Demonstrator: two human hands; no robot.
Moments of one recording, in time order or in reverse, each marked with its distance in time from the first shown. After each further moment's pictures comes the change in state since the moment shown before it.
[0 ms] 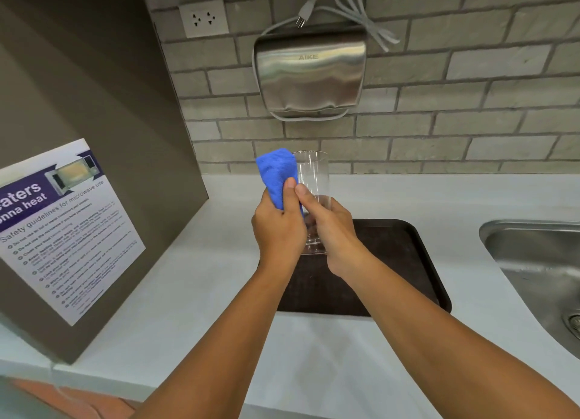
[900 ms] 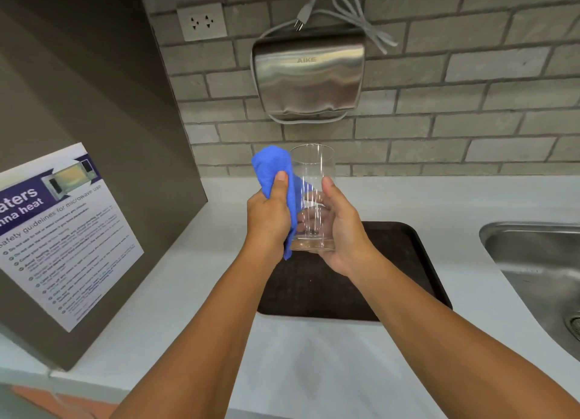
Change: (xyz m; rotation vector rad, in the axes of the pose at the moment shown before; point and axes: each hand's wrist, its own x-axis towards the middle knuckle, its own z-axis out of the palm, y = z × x) left_hand 0.021 0.023 -0.008 -0.109 -0.178 -0.370; right_hand 0.003 -0.010 -0.012 0.290 -0.146 0.110
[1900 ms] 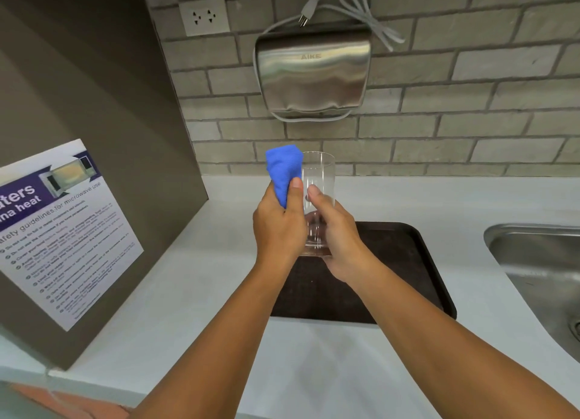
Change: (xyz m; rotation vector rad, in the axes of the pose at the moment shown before) left_hand -0.004 -0.019 0.005 0.216 0.095 0.359; right_hand 0.003 0.010 0.008 -0.183 0.129 -0.050
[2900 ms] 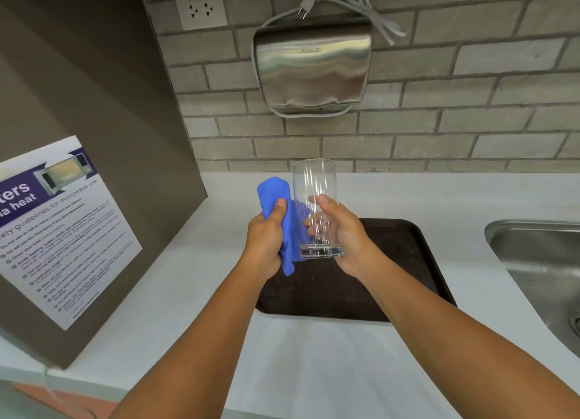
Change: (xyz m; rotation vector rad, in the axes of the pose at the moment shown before) left_hand 0.015 -0.049 -0.011 -0.357 -0.184 -0.598; right_hand 0.016 0.012 -0.027 0.068 -0.101 0.010
